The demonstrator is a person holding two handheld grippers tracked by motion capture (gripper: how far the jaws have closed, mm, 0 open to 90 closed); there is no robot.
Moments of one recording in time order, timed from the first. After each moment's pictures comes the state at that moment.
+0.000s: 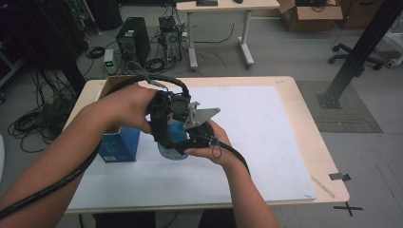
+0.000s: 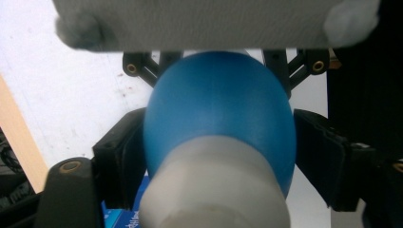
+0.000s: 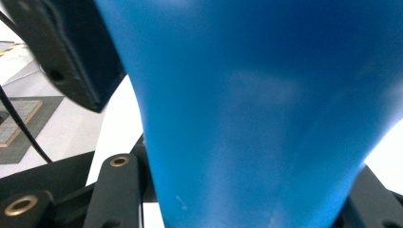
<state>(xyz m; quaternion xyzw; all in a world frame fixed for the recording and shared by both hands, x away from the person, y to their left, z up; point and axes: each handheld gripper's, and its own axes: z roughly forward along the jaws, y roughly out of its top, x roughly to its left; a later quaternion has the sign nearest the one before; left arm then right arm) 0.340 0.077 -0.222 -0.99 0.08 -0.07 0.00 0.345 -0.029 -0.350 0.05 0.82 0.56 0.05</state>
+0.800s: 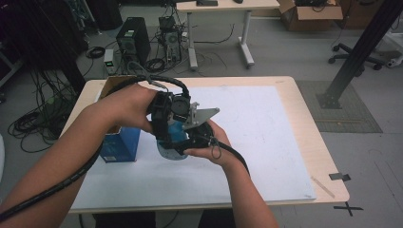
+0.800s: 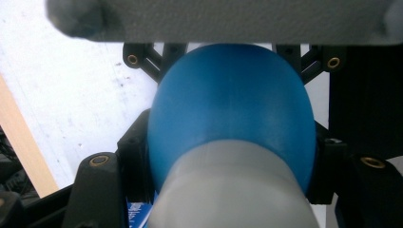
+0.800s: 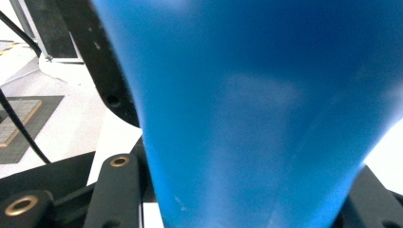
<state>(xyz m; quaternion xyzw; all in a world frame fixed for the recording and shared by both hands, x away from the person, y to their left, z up) 0.342 0.076 -0.224 -1.00 0.07 -0.06 0.01 0.342 -0.027 -0.349 0.05 0.82 0.57 0.05</state>
